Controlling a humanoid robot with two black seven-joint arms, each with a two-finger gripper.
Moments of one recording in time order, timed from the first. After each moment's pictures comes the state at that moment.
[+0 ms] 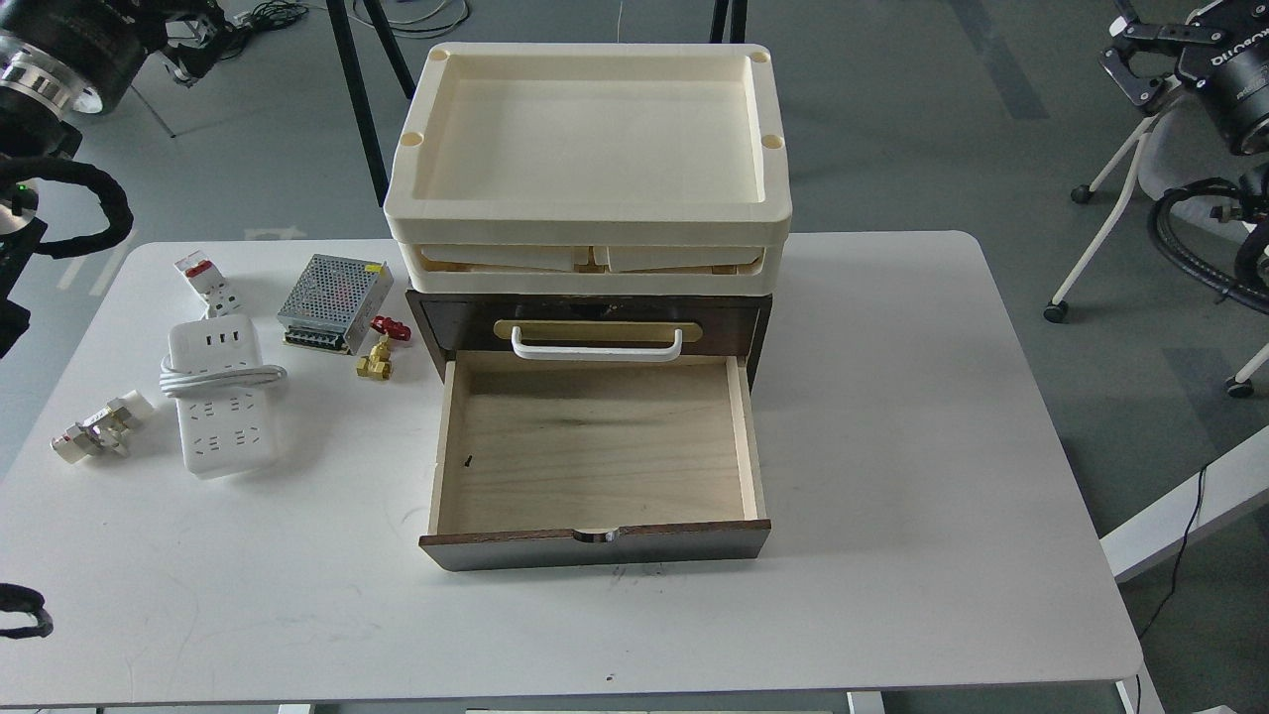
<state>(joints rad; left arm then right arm) -1.00 0.58 -0.73 -0.61 -0.18 -0.49 -0.10 0.92 -0.65 0.71 0.73 0.37 0.49 0.14</state>
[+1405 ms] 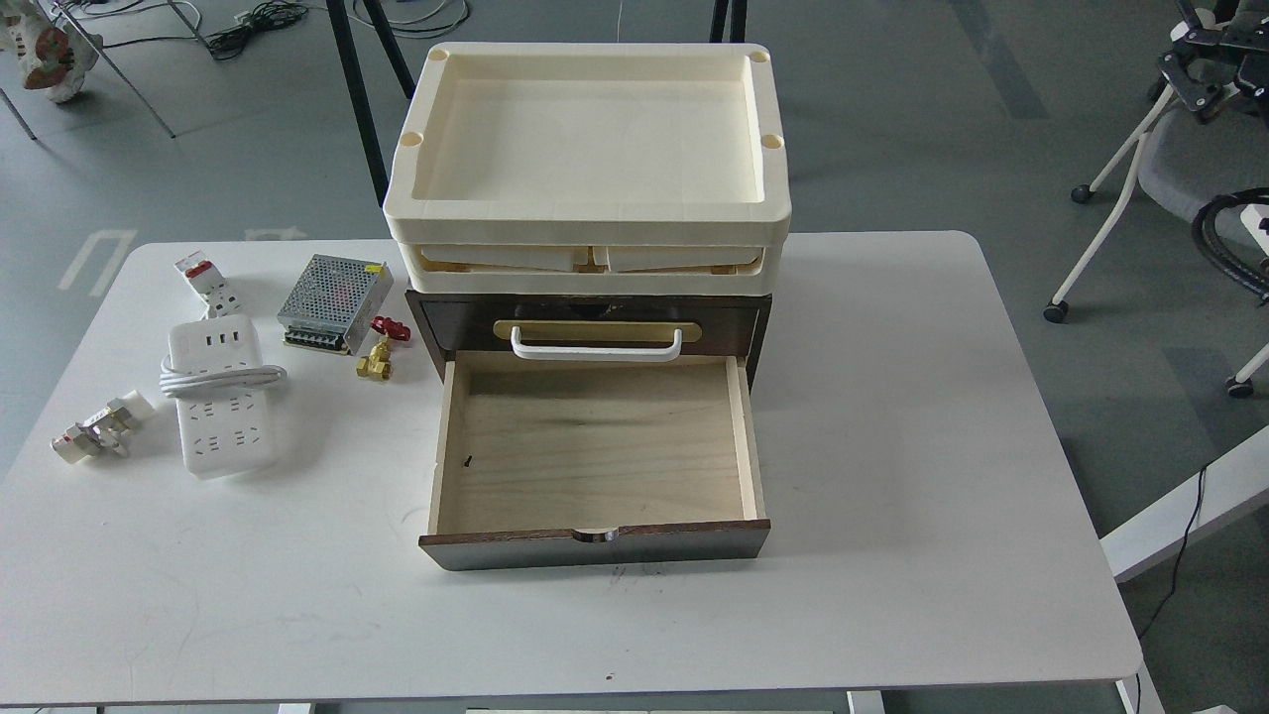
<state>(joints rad) -0.82 1.26 -0.84 -1.25 0.20 -0.49 -0.38 0.87 -0.70 0.78 0.72 0.38 0.49 0.14</state>
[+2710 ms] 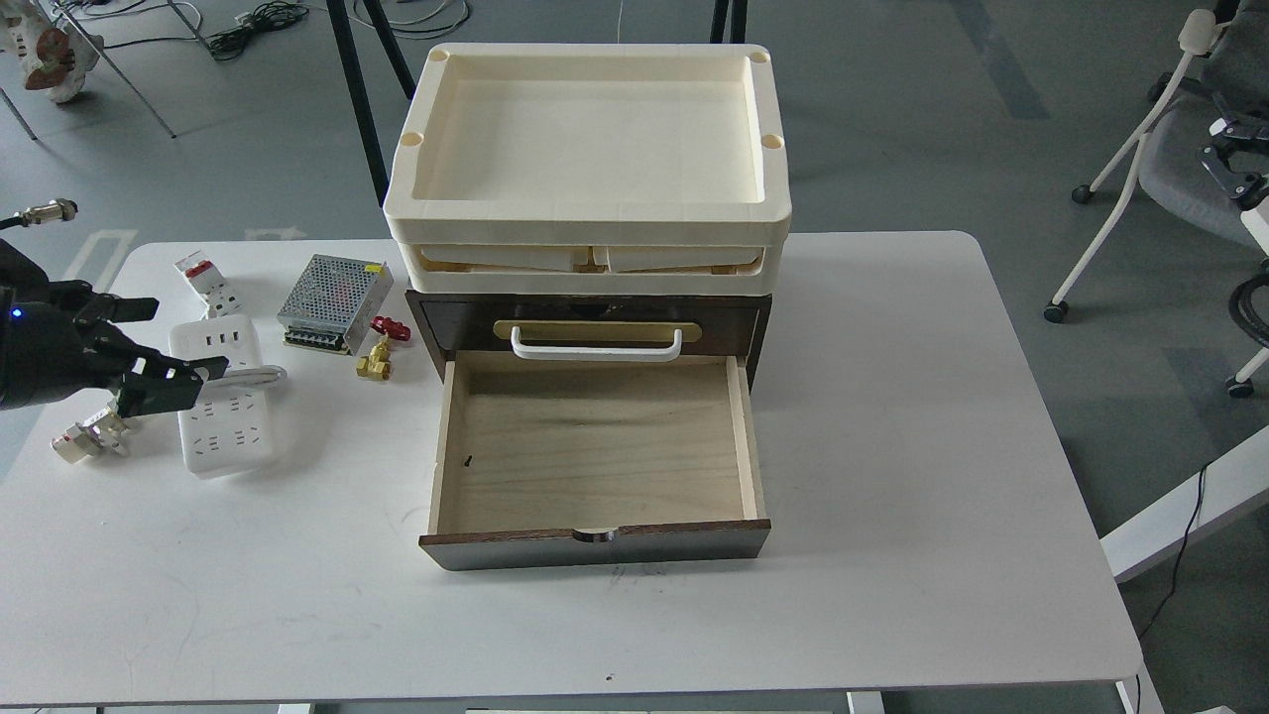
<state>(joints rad) -0.82 1.06 -0.27 -1.07 2.05 -0.11 -0.49 0.74 -0.76 0.78 0.69 0.38 0.49 0.14</state>
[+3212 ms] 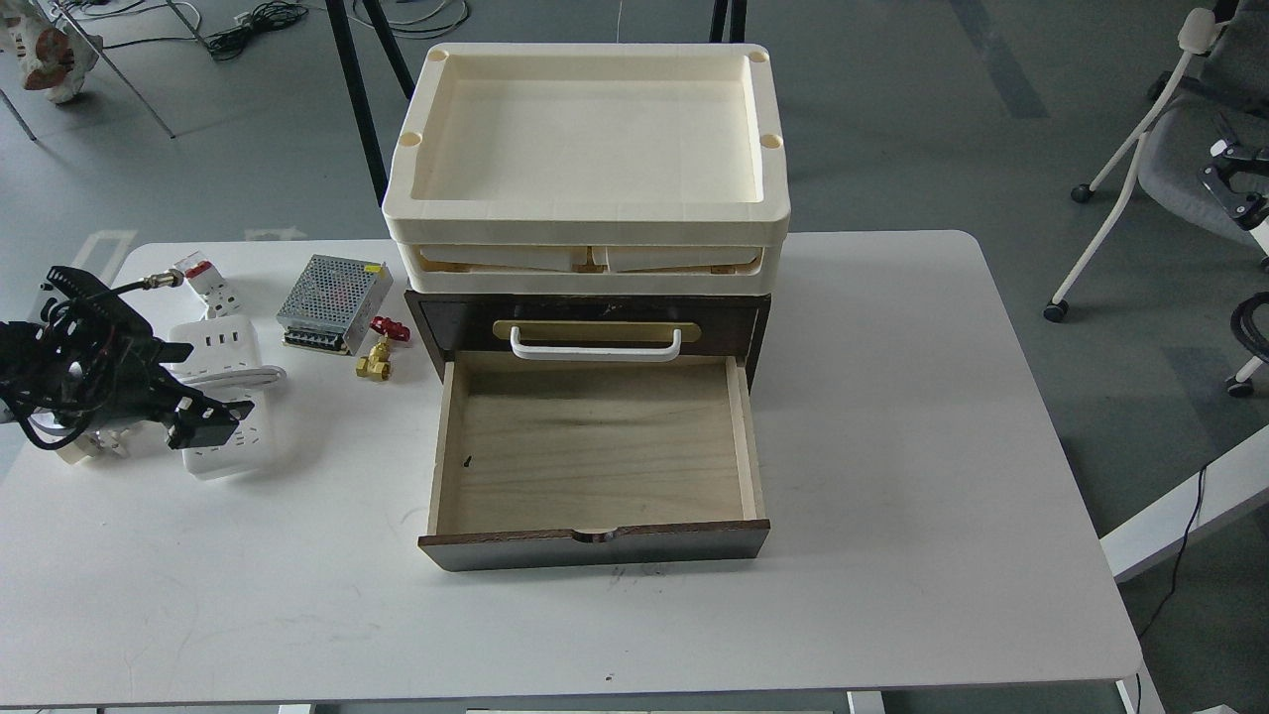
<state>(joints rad) -0.84 0.79 -0.17 -0.71 2.15 -0.08 -0.49 0.71 -0.77 0.78 0.69 0.38 0.49 0.14</state>
